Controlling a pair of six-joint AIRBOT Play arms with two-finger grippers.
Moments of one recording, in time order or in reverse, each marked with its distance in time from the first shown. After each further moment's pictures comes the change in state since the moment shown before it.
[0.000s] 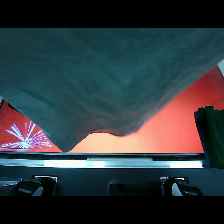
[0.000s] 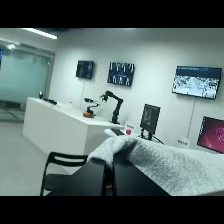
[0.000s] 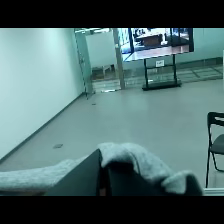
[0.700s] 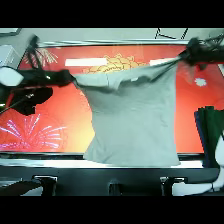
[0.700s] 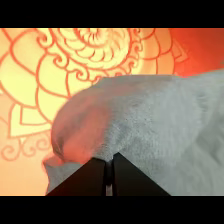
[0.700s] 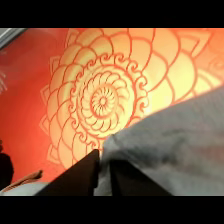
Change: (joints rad) left arm 0.003 -0.664 -0.232 0.104 -0.356 -0.211; right arm 0.000 -0.860 0.000 0.251 0.277 0.185
